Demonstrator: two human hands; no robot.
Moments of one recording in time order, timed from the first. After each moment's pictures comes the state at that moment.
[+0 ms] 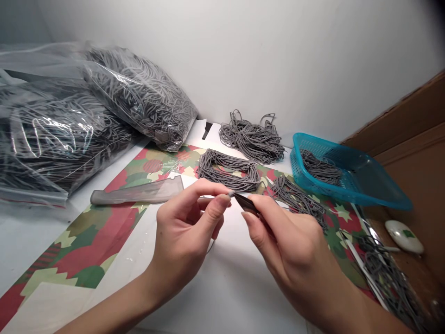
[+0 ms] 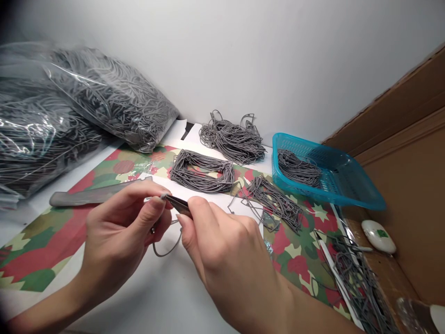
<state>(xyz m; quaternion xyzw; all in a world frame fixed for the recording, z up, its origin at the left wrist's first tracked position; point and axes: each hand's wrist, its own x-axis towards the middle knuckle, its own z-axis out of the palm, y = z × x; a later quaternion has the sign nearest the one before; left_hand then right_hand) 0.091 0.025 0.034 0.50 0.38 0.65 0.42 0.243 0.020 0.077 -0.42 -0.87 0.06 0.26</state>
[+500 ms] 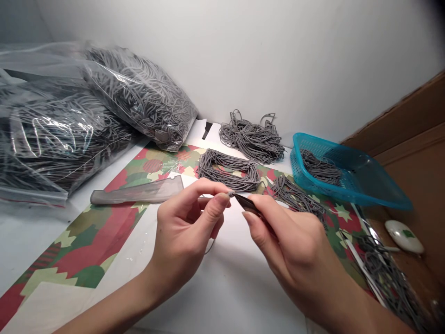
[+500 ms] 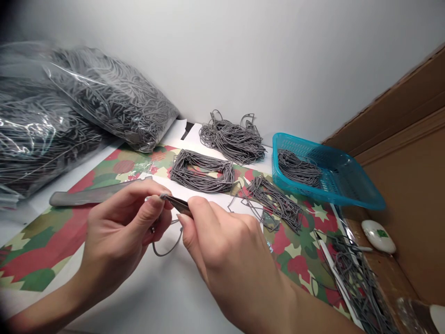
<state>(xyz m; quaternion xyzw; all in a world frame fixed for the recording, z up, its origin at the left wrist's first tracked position) 0.090 0.027 0.031 0.48 0.37 0.65 0.47 0.243 0.021 0.080 -0.42 -0.87 0.07 0.26</state>
